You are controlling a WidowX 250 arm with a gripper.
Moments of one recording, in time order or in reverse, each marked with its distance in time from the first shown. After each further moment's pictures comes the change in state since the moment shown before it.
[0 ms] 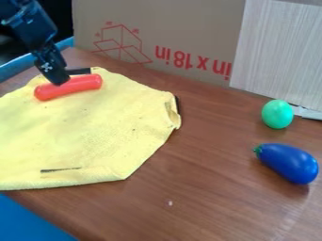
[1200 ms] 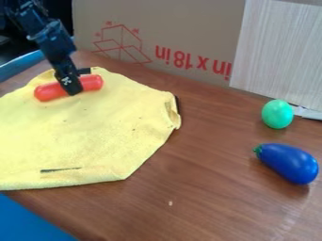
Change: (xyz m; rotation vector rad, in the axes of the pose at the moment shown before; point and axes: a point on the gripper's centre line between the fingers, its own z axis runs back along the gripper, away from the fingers) arm 0.000 0.020 -0.041 0.008 0.079 -0.002
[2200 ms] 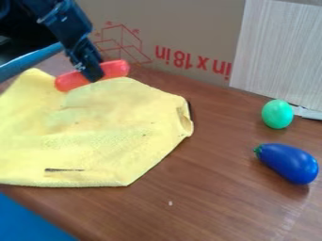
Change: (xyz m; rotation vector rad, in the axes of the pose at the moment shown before) arm 0.052 -0.059 0.032 -0.093 -0.184 -0.163
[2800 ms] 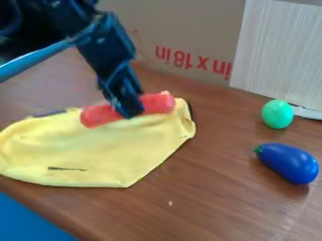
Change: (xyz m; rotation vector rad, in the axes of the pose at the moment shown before) arm 0.046 -0.131 -0.012 -0.087 0.041 -0.081
